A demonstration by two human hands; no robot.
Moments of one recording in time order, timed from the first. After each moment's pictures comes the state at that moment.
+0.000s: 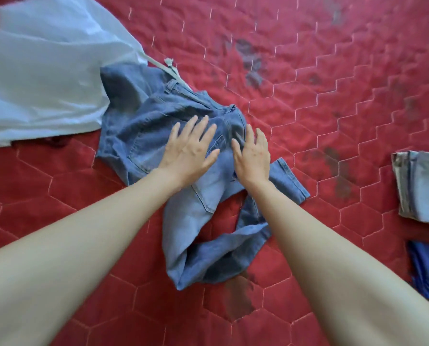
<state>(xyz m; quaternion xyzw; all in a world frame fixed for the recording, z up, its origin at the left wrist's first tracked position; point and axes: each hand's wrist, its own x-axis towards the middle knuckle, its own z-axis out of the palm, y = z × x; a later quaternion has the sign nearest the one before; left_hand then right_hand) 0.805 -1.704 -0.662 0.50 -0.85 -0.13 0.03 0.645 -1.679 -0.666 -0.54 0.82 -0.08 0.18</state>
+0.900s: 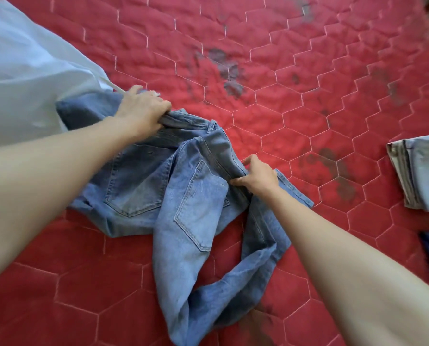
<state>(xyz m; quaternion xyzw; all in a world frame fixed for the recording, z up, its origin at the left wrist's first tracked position) 0.825 -1.882 -0.690 0.39 -0.92 -0.02 -0.04 0.583 -1.701 -0.717 -0.46 0.84 0.01 0.28</state>
